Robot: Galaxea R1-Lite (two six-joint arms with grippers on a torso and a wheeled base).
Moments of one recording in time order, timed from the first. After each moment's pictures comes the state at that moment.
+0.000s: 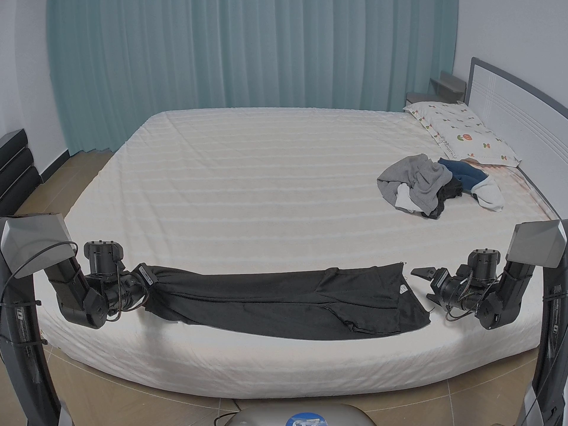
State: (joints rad) left arm 0.04 2.28 -0.68 -1.02 -0.13 -0.68; right arm -0.03 2.43 -0.69 -1.22 0.37 0.82
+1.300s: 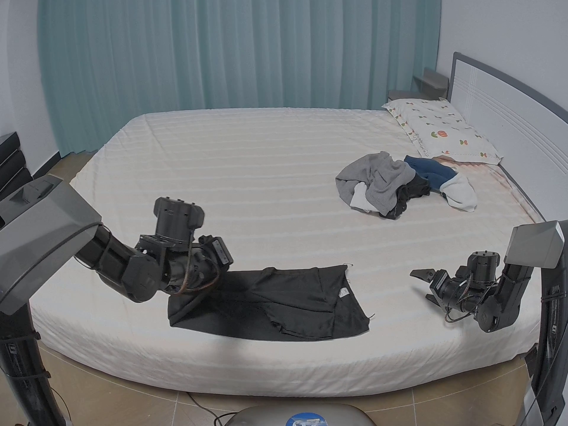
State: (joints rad) left arm -0.38 2.11 -1.01 -0.48 0.03 -0.75; right arm -0.03 2.45 -0.67 -1.27 0.37 0.82
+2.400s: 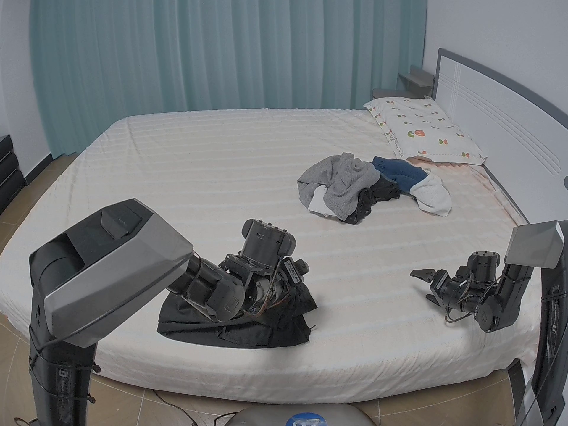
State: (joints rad) left arm -0.62 2.33 -1.28 -0.37 0.16 -0.90; right arm -0.03 2.45 -0.67 -1.27 0.37 0.82
